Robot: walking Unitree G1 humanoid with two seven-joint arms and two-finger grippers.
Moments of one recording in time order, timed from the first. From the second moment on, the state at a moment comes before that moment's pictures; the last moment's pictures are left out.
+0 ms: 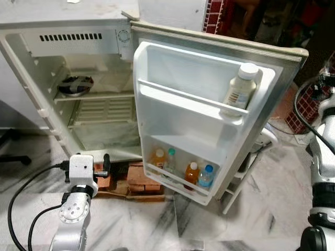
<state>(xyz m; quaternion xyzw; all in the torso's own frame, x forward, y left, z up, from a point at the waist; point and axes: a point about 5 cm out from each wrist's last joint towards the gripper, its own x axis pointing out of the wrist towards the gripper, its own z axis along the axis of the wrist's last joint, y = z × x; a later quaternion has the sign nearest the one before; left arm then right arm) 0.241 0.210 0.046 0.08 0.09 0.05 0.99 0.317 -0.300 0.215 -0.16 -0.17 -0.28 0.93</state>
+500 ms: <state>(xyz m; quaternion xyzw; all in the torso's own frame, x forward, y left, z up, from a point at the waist) 0.235 0.214 0.041 0.09 0.10 0.06 0.99 0.313 -0.268 0.148 -0.15 -0.06 -0.23 0.96</state>
